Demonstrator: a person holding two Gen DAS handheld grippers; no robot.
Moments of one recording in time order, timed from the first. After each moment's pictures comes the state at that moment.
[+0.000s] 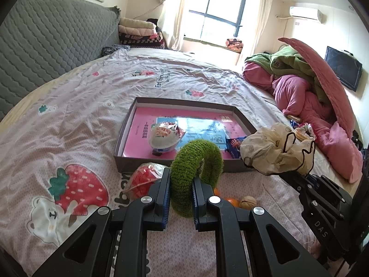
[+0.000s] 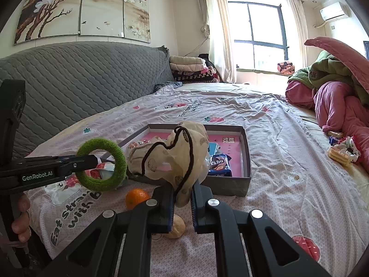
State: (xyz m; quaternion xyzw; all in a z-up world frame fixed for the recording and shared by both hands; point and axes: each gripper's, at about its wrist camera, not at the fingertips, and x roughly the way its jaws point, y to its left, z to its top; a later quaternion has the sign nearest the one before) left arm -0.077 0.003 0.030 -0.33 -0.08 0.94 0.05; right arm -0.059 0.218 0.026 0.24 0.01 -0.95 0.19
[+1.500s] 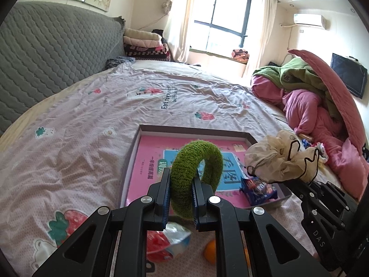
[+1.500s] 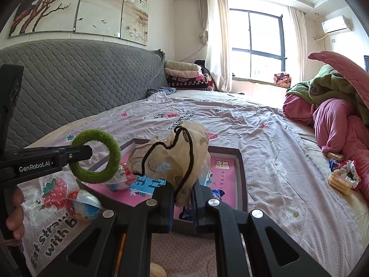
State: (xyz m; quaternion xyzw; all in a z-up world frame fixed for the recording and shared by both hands) left arm -0.142 -0.009 0.047 -0.30 -0.08 0.95 0.02; right arm -0.119 0.200 0.036 0.22 0.04 -0.96 0.17
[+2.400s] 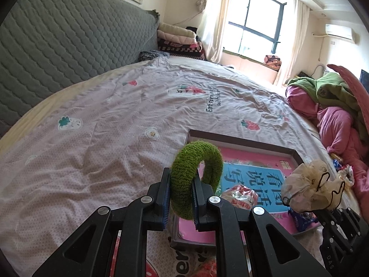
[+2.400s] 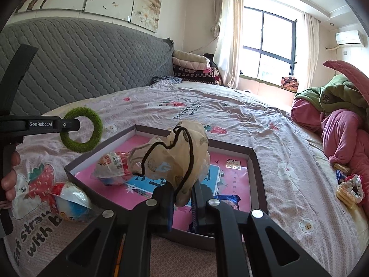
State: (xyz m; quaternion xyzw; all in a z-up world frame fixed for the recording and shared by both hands) left arm -0.185 -0.075 0.029 -0.31 -0.11 0.94 -0.07; right arm -0.148 0.164 0.013 0.24 0.09 -0.95 0.17
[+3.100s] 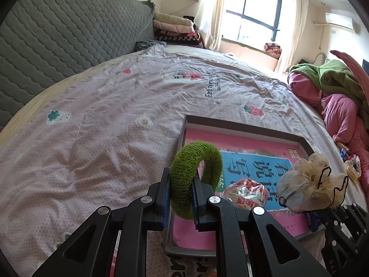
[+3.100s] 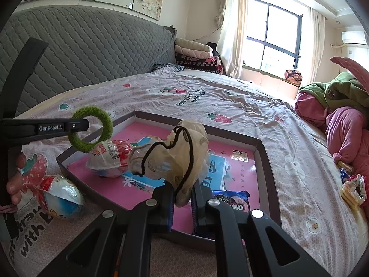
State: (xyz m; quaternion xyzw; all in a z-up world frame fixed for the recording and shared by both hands) left arm -0.213 -0.063 0.003 -0.34 -0.09 0.93 -0.07; right arm -0.160 0.153 -0.001 0.27 0.11 -0.94 0.17
